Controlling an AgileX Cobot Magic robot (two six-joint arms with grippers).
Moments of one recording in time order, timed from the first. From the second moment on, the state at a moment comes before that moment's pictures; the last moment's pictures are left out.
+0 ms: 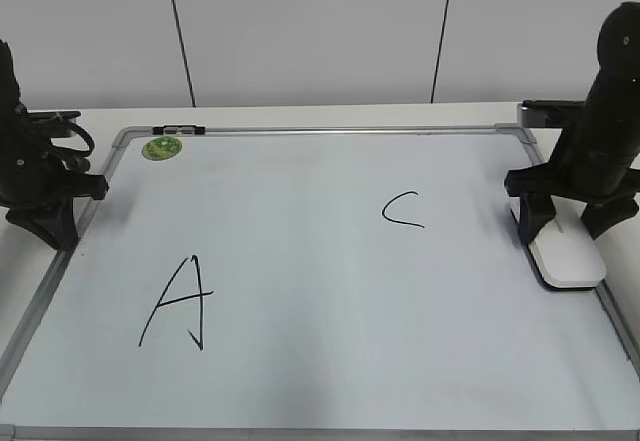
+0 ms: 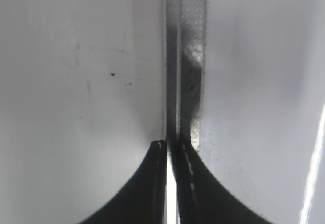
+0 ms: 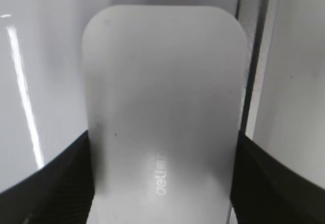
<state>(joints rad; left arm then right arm) -0.04 2.14 -1.45 -0.07 0.90 -0.02 0.05 2.02 -1.42 0.07 0.98 -0.02</state>
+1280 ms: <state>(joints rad) -0.04 2.14 -1.45 -0.07 0.90 -0.02 0.05 2.03 -1.59 0.03 1.14 0.01</state>
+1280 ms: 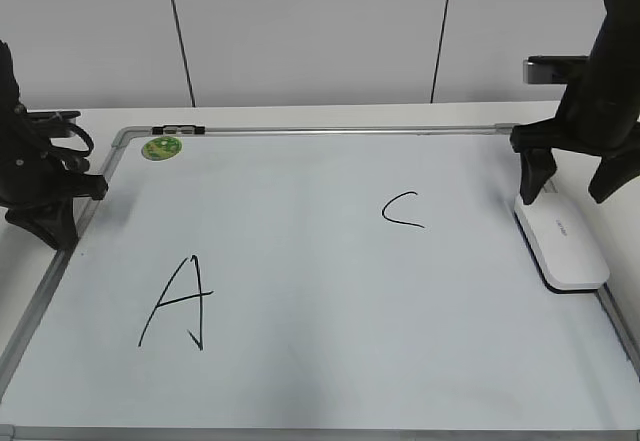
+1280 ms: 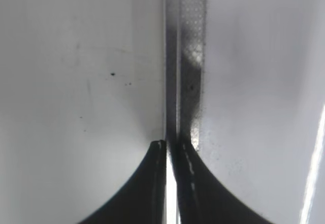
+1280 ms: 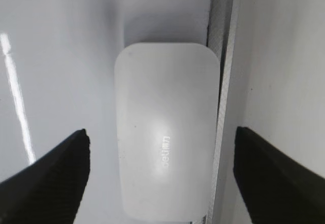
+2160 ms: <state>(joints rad) -0.04 2.00 -1.45 0.08 1.04 -0.09 0.05 2.03 -1.60 0.02 1.21 0.02</state>
